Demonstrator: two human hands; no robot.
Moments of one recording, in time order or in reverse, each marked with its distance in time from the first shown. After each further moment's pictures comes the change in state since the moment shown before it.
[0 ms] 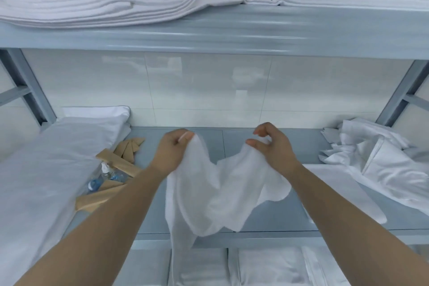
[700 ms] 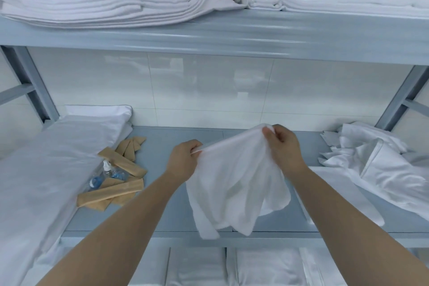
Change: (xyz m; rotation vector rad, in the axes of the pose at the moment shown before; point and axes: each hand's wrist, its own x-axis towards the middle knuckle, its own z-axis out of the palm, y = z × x) left_hand -0.014 -0.016 0.025 0.272 -0.099 -0.034; right_hand -0.003 -0.004 -0.008 0.017 0.188 0.065
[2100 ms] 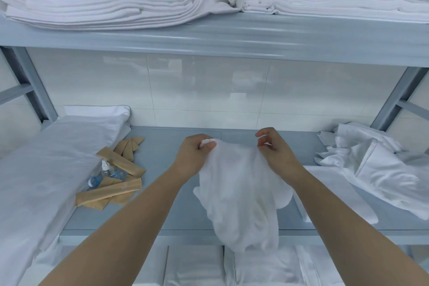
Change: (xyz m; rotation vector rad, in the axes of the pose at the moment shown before) left_hand -0.010 0.046 0.002 -0.385 -0.026 -0.026; right_hand -0.022 -0.005 -0.011 0.084 -0.261 0.060
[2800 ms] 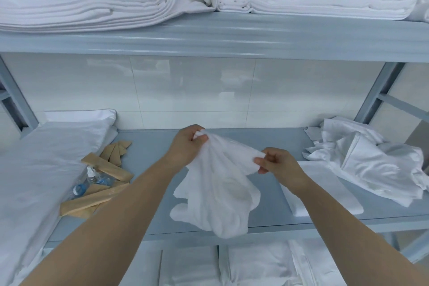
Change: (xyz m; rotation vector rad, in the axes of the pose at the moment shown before) left_hand 0.019 0.022 0.009 0.097 -0.062 -0.019; right_hand -0.015 0.040 -0.033 0.125 -0.081 0.075
